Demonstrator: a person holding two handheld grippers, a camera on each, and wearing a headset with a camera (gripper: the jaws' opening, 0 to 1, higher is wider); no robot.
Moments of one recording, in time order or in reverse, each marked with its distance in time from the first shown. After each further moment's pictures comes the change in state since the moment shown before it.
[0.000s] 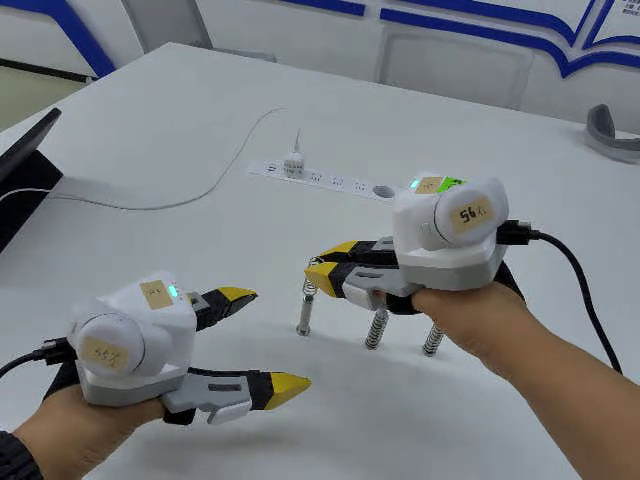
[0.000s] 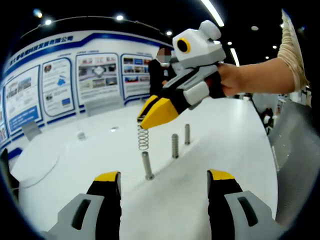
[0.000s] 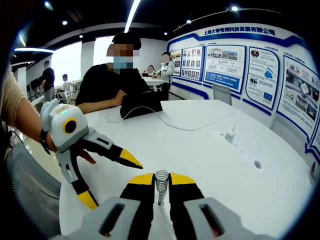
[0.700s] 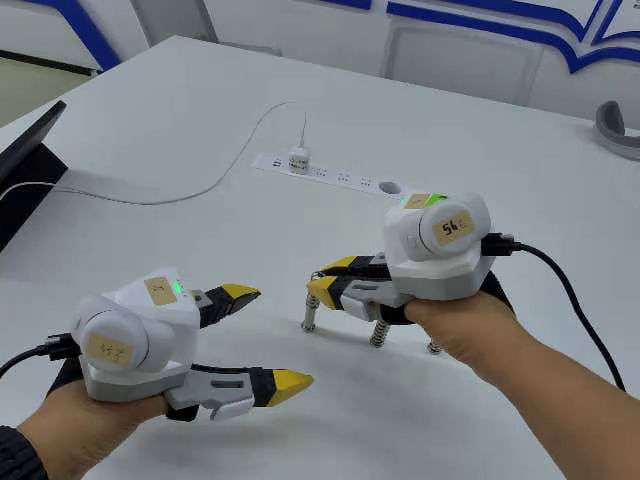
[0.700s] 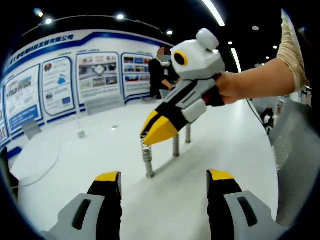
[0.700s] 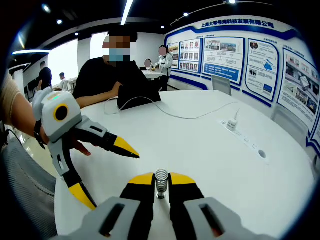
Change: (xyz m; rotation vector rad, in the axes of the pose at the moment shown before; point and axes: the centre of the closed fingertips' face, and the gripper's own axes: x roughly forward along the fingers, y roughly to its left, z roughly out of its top) left arm 0.000 0.001 -0.003 -0.005 0.005 0.001; right arm 0.014 -0.001 -0.028 0.036 0.054 -0.002
